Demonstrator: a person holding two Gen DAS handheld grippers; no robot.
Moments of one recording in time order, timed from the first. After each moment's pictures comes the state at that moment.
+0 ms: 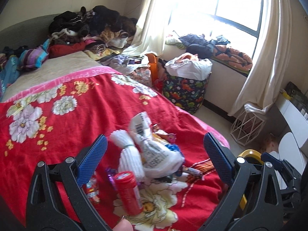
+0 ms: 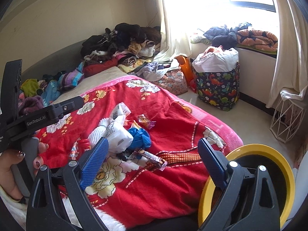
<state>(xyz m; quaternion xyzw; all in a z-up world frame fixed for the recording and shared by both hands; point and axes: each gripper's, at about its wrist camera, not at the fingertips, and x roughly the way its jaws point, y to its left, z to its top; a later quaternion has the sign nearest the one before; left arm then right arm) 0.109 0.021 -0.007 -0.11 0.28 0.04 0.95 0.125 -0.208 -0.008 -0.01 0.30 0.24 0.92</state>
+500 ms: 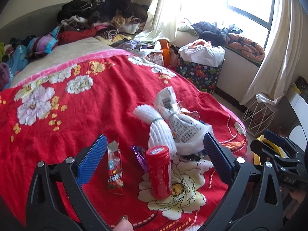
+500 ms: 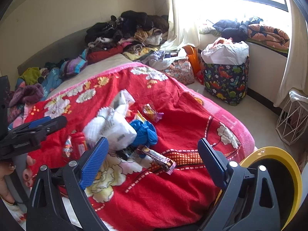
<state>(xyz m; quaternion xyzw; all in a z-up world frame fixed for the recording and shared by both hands) 0.094 0.052 -0.047 -0.12 0.34 0.06 0.93 0.160 -0.180 -0.040 -0.03 0.34 0.26 0.90</state>
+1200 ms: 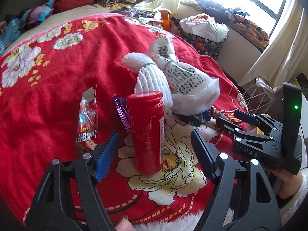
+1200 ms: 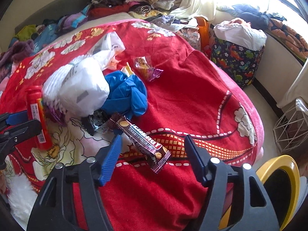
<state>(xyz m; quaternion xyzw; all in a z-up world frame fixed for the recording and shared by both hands) 0.099 0.032 -0.109 -0.16 0.43 0.04 0.89 0.211 -0.147 -0.118 -0.15 0.43 0.27 0.85</state>
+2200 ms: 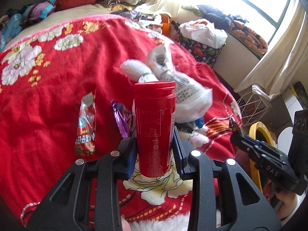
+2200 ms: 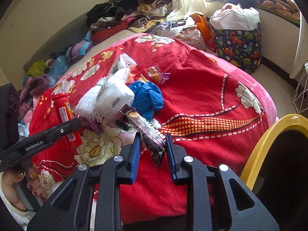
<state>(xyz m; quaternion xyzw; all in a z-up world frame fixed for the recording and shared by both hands) 0.096 0.033 -0.090 -0.18 0.41 0.04 0.89 0.172 -0.189 -0.084 0.00 0.44 0.31 0.85</state>
